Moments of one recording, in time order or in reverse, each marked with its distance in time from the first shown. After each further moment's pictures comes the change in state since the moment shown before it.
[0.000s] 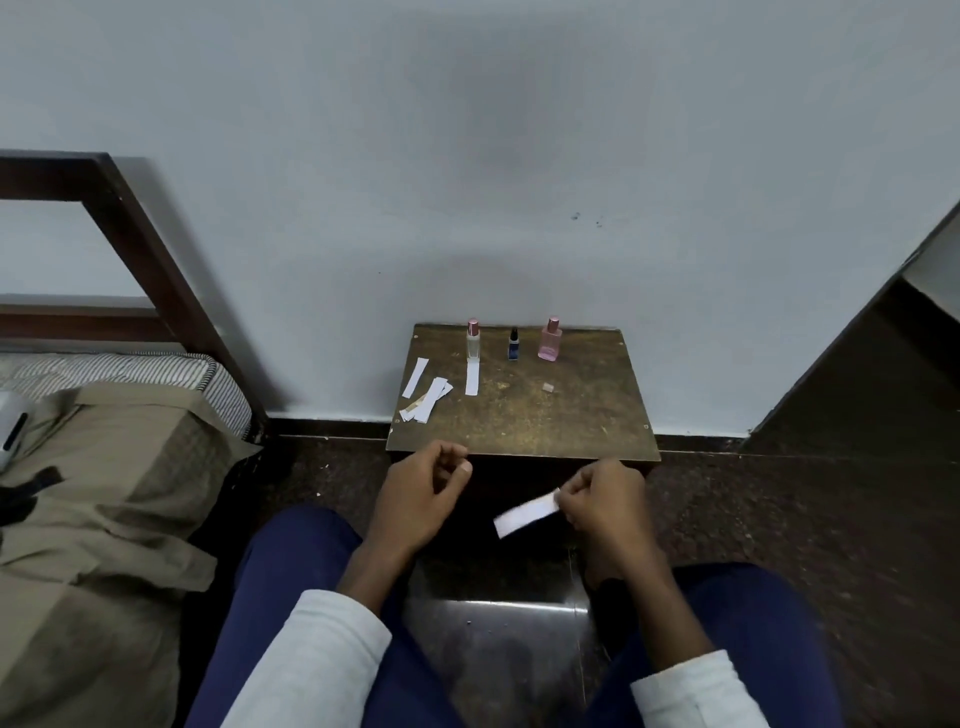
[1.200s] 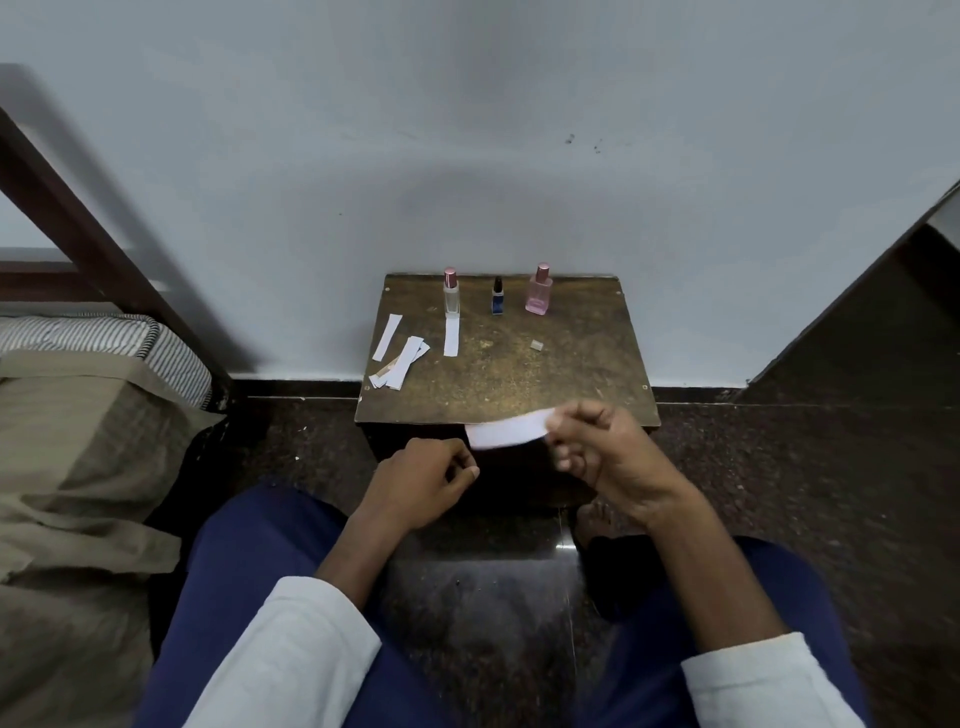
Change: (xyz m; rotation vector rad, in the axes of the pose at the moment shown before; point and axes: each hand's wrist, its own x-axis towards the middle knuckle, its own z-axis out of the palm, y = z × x) left_hand 0.035 -0.011 0.036 0.447 -0.394 0.017; right_hand 0.038 0.007 -0.019 1.128 -0.533 -0.032
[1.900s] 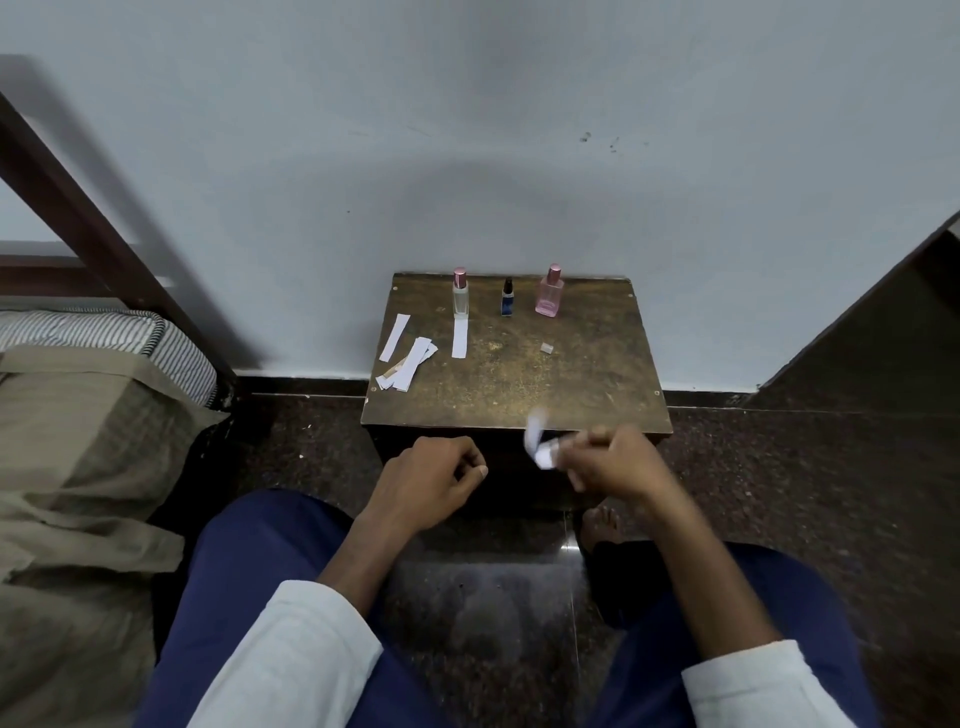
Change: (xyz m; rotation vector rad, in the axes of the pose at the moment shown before) left_hand 0.005 0.000 -0.003 -0.019 0.035 0.014; right_hand 0.020 0.013 -0.014 -0.664 0.313 0.163
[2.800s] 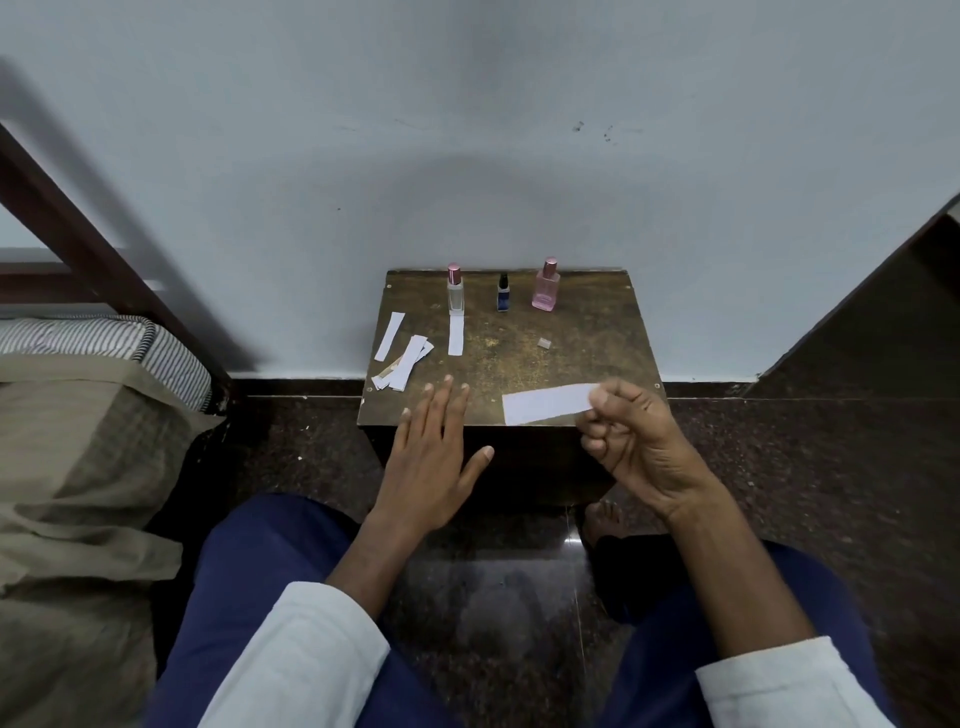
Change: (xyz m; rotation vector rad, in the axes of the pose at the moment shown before) left_hand 0.012 -0.007 0.024 0.218 0.162 0.039; right_hand -0.006 -0.019 -0.011 0.862 -0.302 -0.183
